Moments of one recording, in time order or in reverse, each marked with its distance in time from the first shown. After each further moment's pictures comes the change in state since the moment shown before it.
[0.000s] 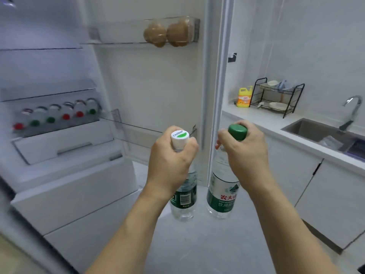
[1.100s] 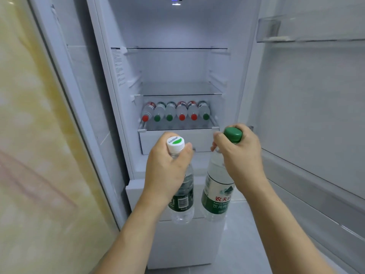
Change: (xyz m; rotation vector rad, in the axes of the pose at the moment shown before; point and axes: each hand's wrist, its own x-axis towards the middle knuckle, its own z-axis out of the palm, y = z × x) left_hand 0.093 -0.159 -0.306 0.261 0.466 -0.141; right_hand 0.001 -0.081 0.393 0.311 -0.491 -0.057
